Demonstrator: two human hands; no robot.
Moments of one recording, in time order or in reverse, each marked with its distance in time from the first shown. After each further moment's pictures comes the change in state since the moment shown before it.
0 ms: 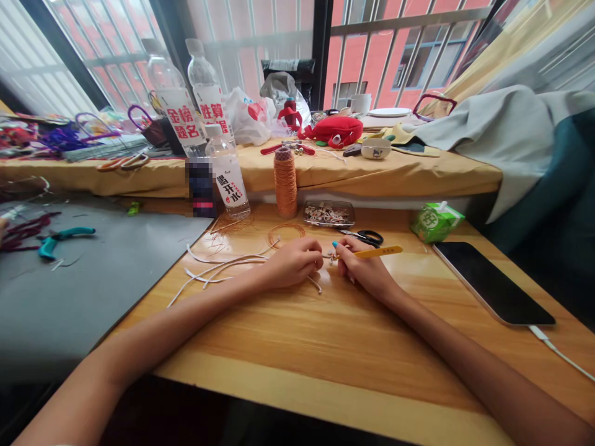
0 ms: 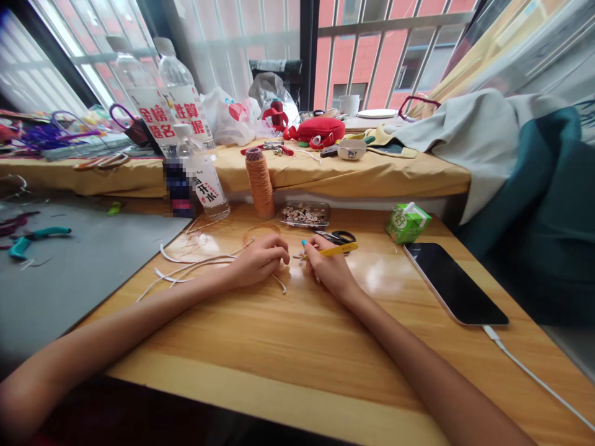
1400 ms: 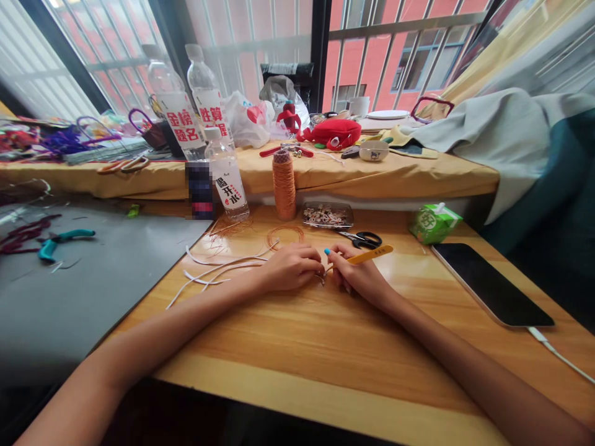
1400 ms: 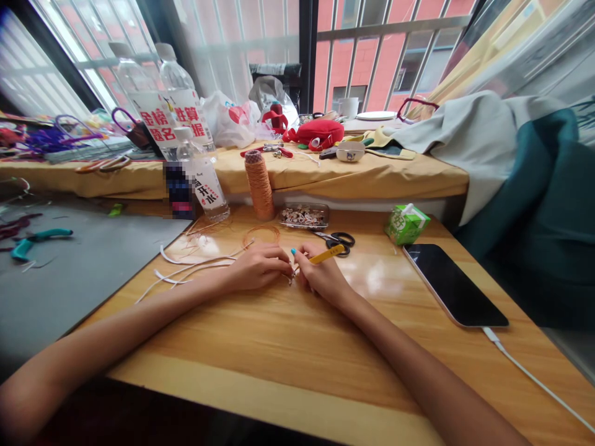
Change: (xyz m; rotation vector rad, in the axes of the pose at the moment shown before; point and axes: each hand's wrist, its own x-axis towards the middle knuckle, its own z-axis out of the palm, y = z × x) left_hand -0.002 -0.002 0.001 0.004 -0.028 0.091; right_hand -0.008 -0.002 0.007 0.103 -0.135 0.033
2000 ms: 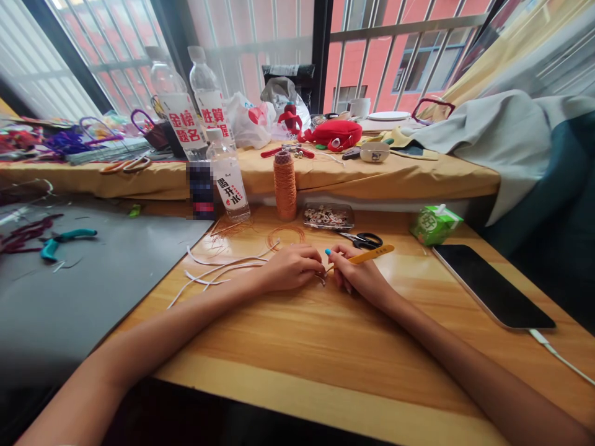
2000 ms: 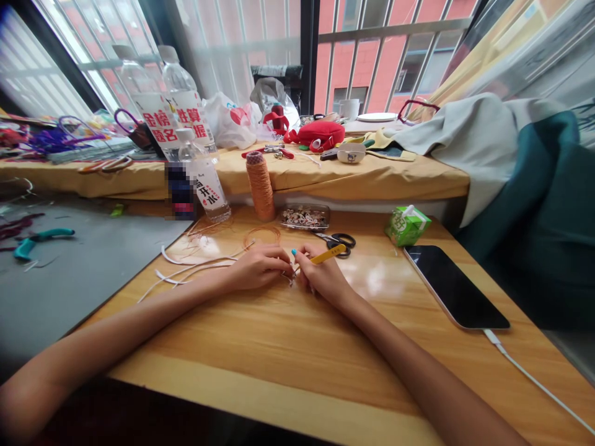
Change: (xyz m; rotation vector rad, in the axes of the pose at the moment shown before) left_hand 0.001 -0.002 0.001 -0.086 0.014 -0.015; right_hand 0.001 -0.002 0.000 0.013 0.009 0.004
